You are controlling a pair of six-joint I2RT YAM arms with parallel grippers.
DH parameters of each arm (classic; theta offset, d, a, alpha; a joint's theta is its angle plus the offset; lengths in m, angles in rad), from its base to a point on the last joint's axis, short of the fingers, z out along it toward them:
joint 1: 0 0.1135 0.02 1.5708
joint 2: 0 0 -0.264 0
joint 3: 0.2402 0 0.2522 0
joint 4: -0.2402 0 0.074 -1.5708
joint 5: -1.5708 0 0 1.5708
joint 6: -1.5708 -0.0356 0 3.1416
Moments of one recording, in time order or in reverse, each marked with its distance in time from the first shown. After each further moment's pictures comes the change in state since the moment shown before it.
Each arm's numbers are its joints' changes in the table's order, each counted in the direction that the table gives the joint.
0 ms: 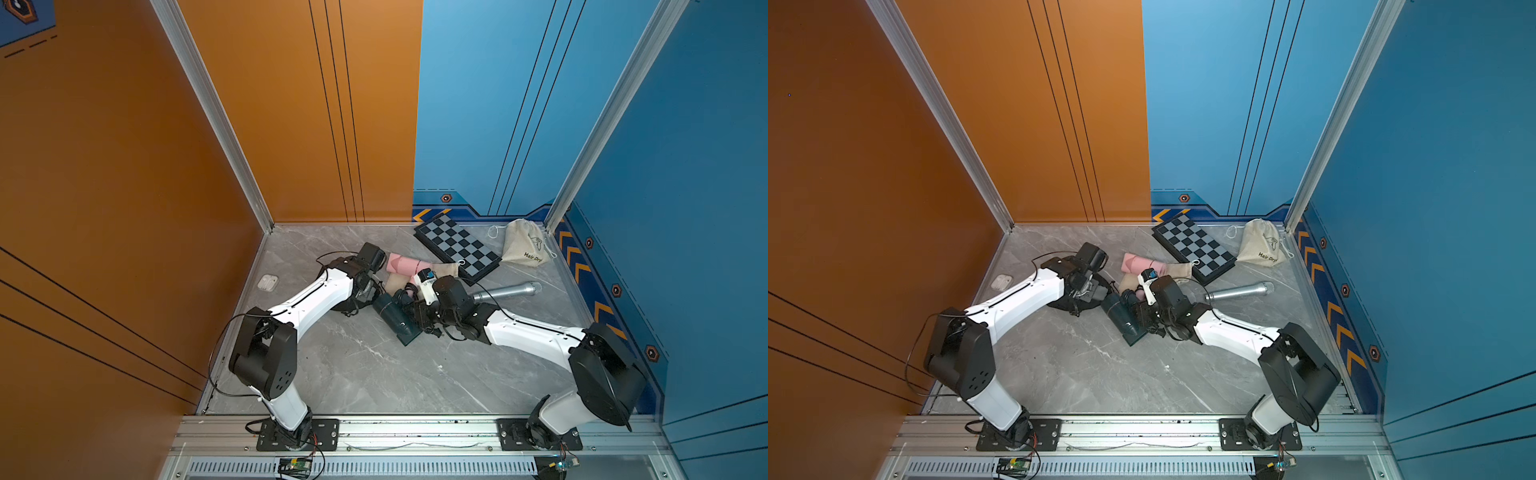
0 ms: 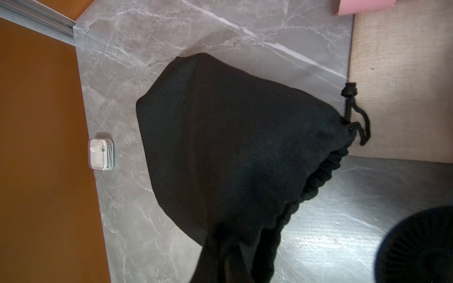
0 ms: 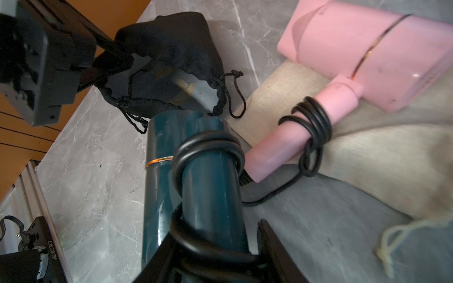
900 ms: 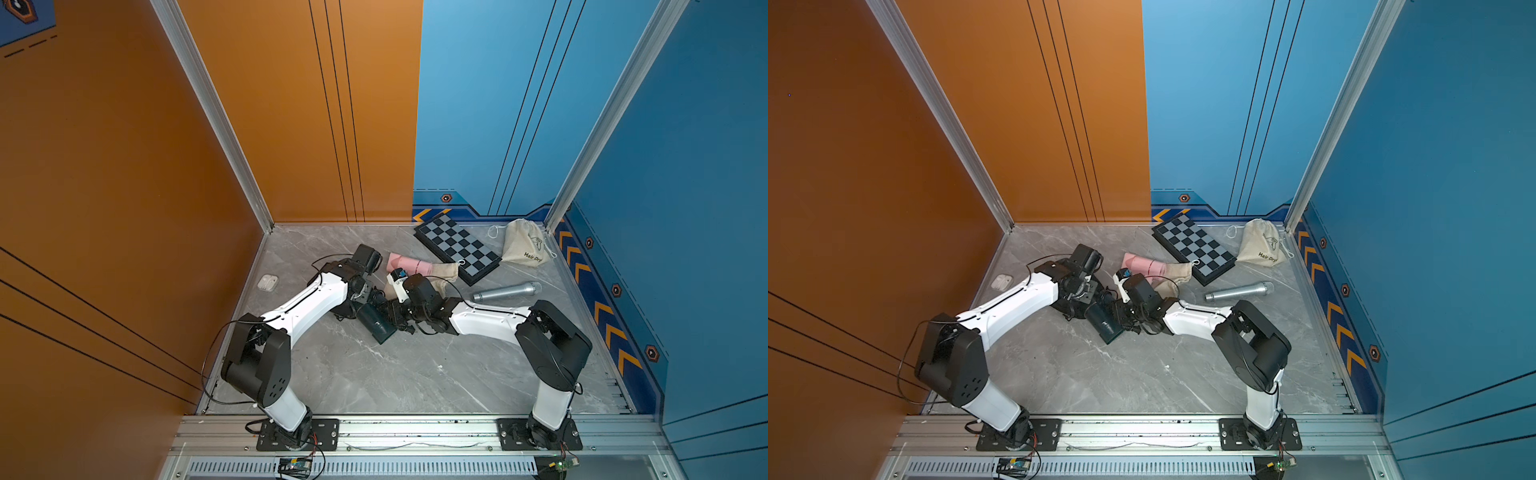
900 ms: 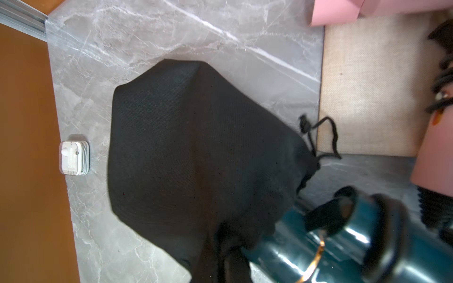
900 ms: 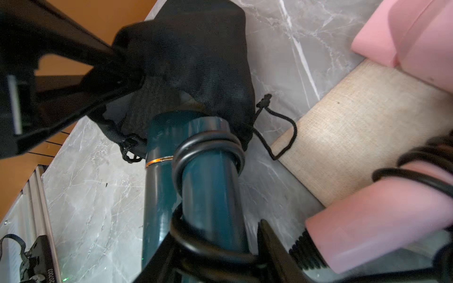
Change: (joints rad) left arm 0.016 0.044 -0.044 0.061 -0.085 0.011; right arm 0.072 -0.278 0.206 0.074 0.030 -0.050
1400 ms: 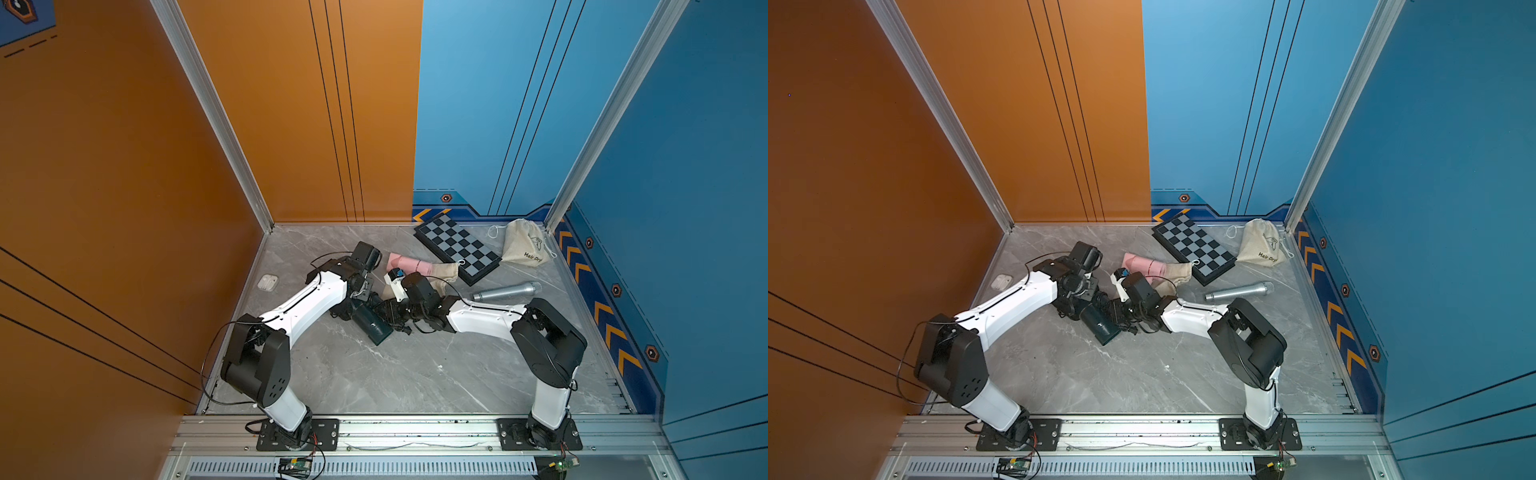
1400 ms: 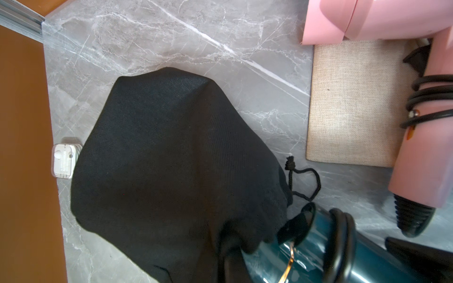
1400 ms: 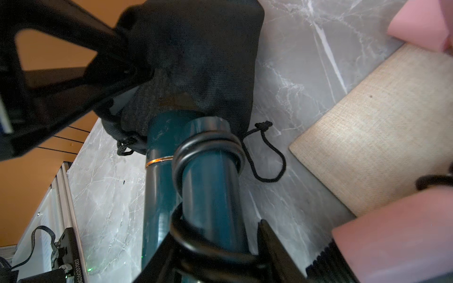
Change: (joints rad) left arm 0.007 0.002 0.014 0.004 -0.030 0.016; right arm -0.002 -0.024 0.019 0.003 0.068 -0.037
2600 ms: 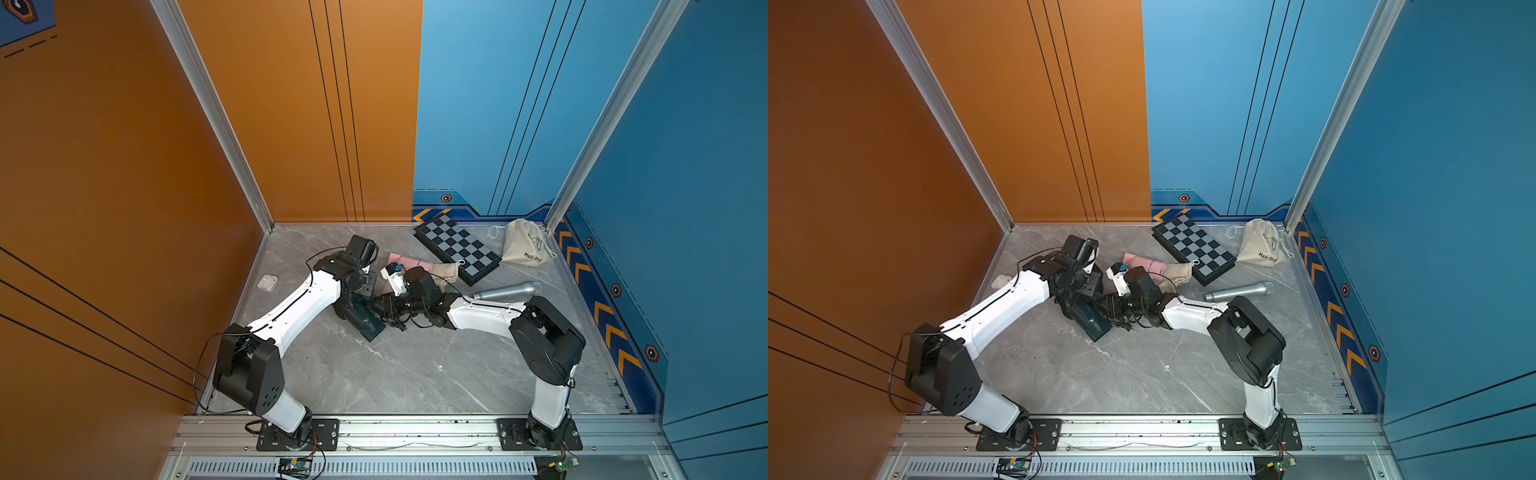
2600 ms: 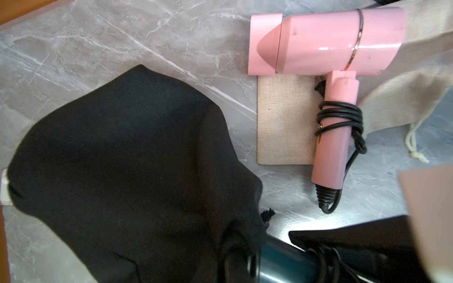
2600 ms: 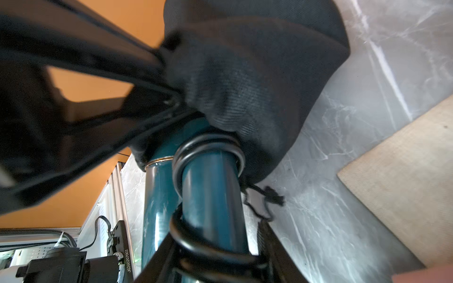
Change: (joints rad) left arm 0.003 0.065 0.035 0.000 -0.193 0.000; right arm -0.036 -0.025 0.018 0.126 0.177 -0.081
